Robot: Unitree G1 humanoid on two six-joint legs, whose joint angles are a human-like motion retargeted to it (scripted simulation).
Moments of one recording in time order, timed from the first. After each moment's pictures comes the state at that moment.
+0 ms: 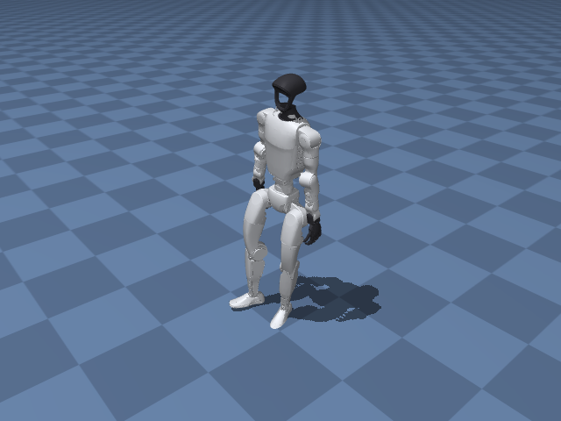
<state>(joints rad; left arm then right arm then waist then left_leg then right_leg) 0.00 0.14 0.26 1.64 0.15 0.05 0.02 0.09 -0.14 -0.06 1.45 -0.53 0.13 0.27 -0.07 -0.02 -0.01 -0.06 0.01 0.37 0.06 -0.01 -0.04 -0.16 -0.10 -0.39 0.10 -0.05 0.06</state>
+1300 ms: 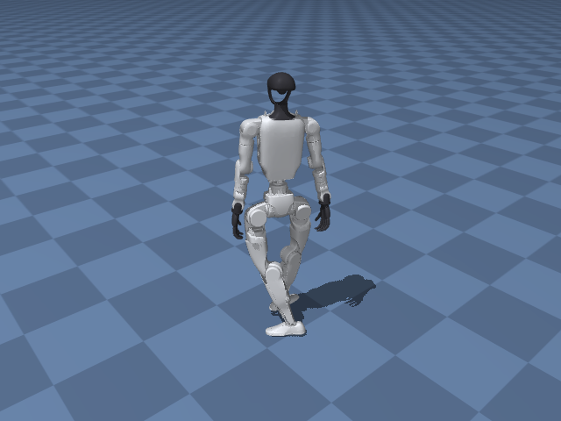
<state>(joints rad) 0.04 0.11 0.07 1.55 0.39 0.00 0.03 0.03 -0.23 -0.15 1.59 -0.35 0.18 0.25 -0.06 0.04 -0.11 0.21 0.01 1.18 0.13 -0.27 0.03 -0.16 -0.16 -1.21 0.19 -0.18 -0.09</state>
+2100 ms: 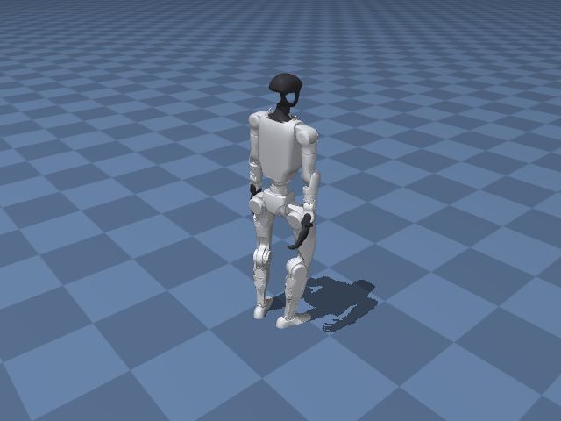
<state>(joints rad) -0.04 0.08 0.21 1.50 0.12 -0.01 -0.02 0.04 -0.17 -0.09 1.65 -0.46 0.23 0.26 -0.07 0.04 -0.04 -0.01 0.03 0.35 0.05 -0.02 0.02 -0.07 -0.09 -0.47 0.20 -0.14 -0.03</state>
